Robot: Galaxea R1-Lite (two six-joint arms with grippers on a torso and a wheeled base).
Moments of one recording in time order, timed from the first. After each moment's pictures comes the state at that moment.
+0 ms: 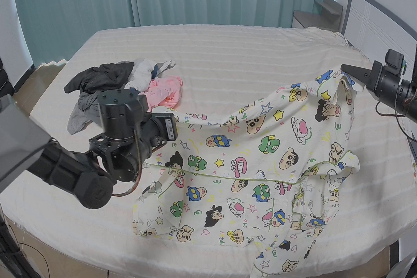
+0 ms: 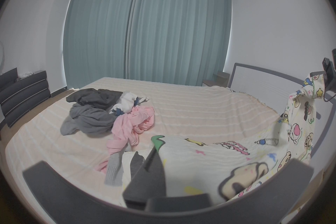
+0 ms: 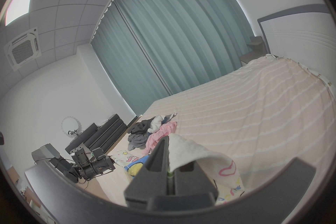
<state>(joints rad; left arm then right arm) -0.54 1.92 -0.85 -0.95 0.40 -0.15 0.11 1.48 -0.89 -0.58 0.41 0.41</state>
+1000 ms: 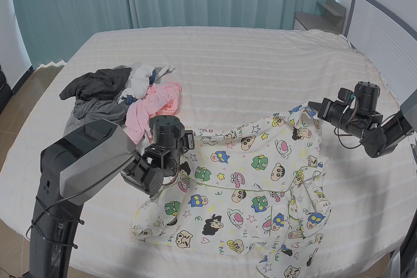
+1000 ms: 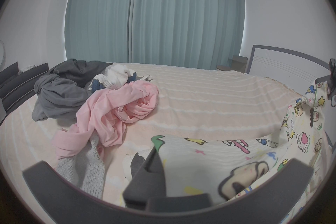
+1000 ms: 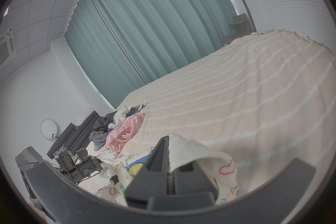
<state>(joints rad) -0.46 2.49 -1.34 -0.95 0.41 -0.17 0.07 2.07 -1.02 -0.89 0.33 0.40</state>
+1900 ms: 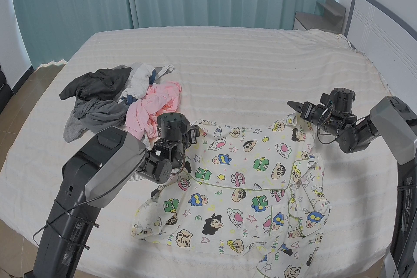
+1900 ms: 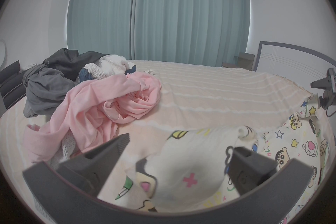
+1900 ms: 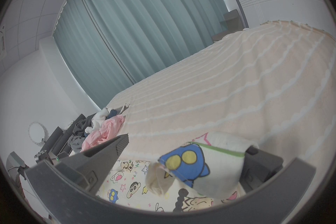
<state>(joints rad) -0.42 2.68 -1.68 -0.78 0.41 -0.17 0.07 2.39 -1.38 -0.83 0.23 0.41</state>
